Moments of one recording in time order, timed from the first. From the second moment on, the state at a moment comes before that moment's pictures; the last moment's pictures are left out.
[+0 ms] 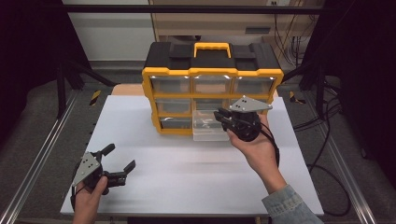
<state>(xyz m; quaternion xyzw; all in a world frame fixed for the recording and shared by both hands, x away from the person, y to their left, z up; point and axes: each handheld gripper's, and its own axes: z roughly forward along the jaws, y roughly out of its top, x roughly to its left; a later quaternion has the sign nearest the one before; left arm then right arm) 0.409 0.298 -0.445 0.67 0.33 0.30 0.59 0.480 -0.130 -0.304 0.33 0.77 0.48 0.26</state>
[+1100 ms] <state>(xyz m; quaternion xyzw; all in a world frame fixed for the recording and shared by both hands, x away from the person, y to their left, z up) 0.409 0.298 -0.445 0.67 0.33 0.30 0.59 0.475 -0.131 -0.297 0.34 0.75 0.51 0.26</state>
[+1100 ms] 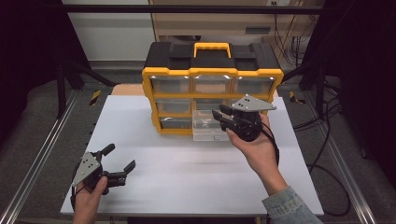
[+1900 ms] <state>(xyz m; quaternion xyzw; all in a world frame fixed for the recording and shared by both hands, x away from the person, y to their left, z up) 0.409 0.298 -0.445 0.67 0.33 0.30 0.59 0.472 -0.136 -0.292 0.34 0.72 0.53 0.28</state>
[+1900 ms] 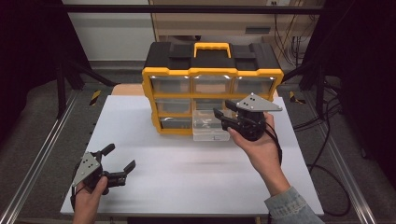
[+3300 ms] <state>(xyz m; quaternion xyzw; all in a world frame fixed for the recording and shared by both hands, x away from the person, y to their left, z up) 0.409 0.298 -0.445 0.67 0.33 0.30 0.59 0.463 -0.148 -0.299 0.35 0.67 0.57 0.33</state>
